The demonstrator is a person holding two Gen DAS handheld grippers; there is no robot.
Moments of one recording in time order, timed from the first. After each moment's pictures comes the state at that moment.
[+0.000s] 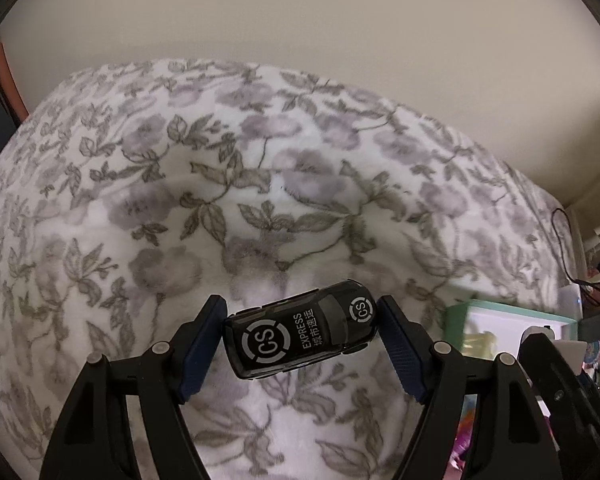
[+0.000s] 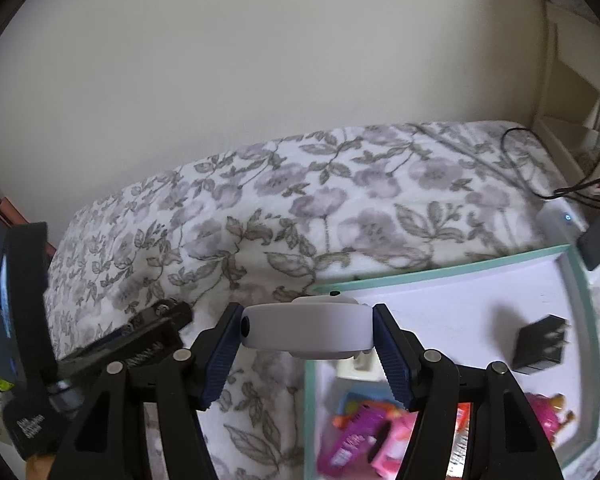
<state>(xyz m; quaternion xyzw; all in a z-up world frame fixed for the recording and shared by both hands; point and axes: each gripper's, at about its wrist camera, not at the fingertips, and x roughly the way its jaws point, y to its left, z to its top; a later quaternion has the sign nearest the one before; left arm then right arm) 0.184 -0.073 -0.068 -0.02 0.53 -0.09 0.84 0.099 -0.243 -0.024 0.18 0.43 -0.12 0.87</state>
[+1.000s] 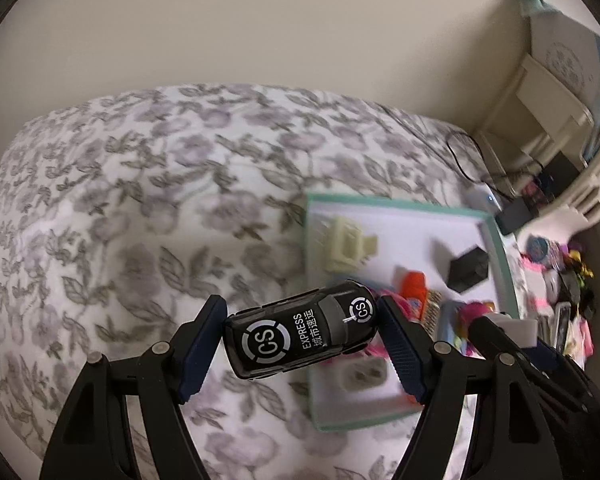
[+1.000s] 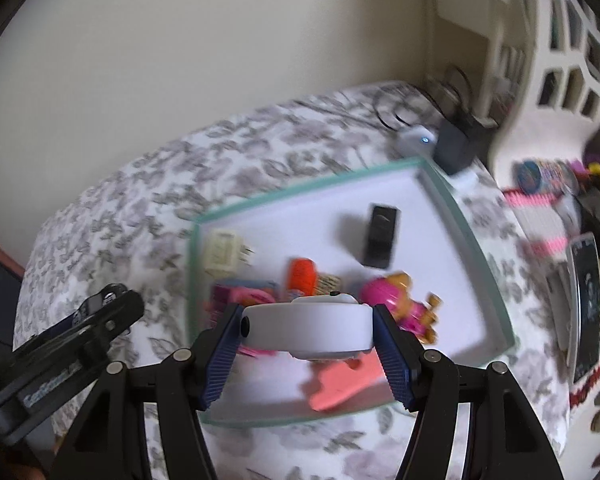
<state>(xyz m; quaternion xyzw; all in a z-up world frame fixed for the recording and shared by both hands) 0.055 -0.137 -0.023 0.04 0.52 -0.21 0.83 -0.039 -0.298 -0.021 0.21 0.46 -0.21 0.84</state>
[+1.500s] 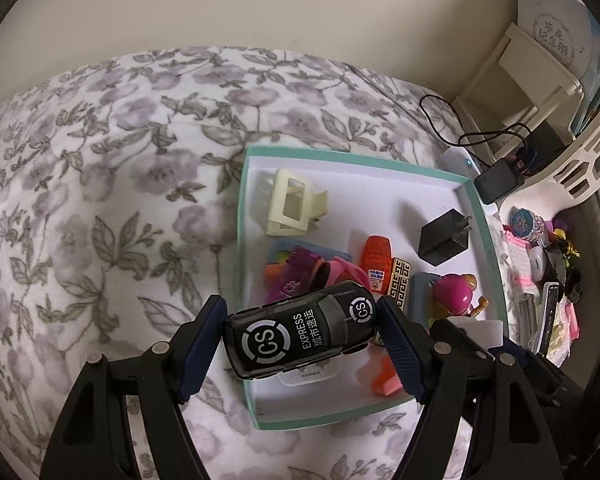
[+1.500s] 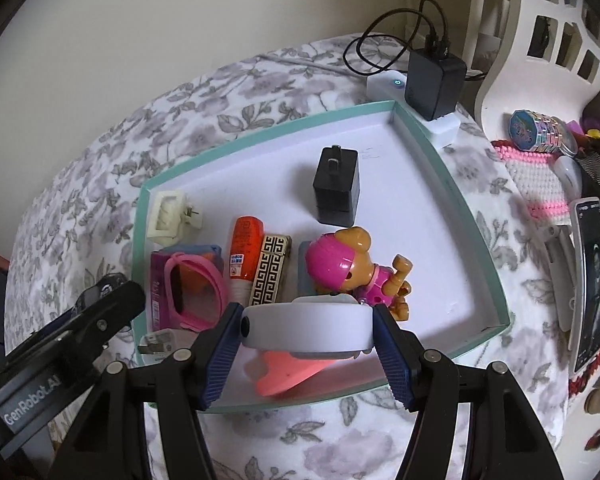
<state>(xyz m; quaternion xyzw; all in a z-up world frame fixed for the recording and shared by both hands) 0.046 -0.173 -0.053 0.03 0.56 -0.24 0.79 -0.044 -0.324 -0.059 0.23 0.51 -0.22 0.80</state>
